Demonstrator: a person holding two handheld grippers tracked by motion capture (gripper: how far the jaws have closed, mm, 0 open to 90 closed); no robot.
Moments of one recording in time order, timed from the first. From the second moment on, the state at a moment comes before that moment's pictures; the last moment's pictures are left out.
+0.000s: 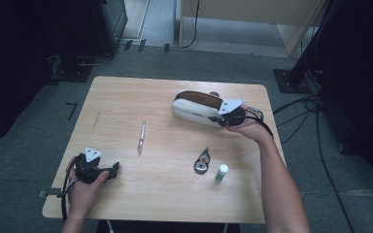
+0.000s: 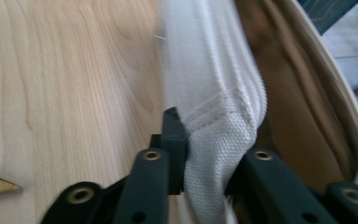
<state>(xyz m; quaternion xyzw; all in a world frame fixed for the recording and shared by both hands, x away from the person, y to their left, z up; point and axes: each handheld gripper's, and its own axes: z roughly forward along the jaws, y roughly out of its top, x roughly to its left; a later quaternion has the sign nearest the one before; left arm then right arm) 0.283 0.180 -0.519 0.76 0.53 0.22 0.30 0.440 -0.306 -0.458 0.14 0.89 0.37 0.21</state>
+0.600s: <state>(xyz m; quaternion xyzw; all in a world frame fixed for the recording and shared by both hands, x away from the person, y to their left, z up) 0.283 0.179 -0.519 0.76 0.53 0.22 0.30 0.403 -0.268 -0.425 0.06 0.87 0.44 0.22</state>
